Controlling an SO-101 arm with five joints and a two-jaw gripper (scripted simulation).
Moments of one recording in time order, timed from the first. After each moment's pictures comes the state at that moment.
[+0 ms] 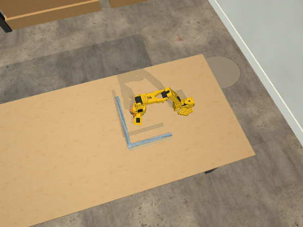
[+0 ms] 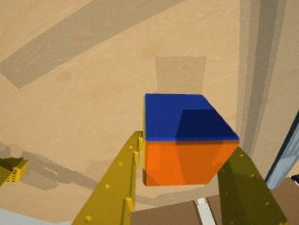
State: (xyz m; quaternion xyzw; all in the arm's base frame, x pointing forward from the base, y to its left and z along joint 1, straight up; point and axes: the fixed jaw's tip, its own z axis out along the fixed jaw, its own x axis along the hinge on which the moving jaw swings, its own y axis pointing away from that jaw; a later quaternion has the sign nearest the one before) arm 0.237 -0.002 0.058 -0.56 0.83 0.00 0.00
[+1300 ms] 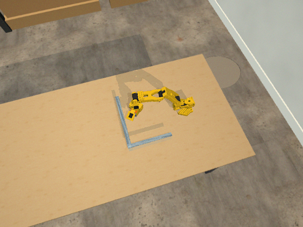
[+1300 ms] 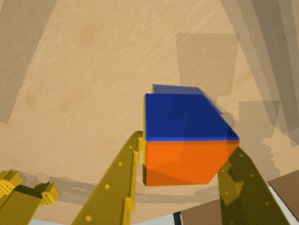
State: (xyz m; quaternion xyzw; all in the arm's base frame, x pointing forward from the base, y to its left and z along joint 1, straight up) arm 0.248 -0.031 0.042 -0.39 0.92 0.00 0.00
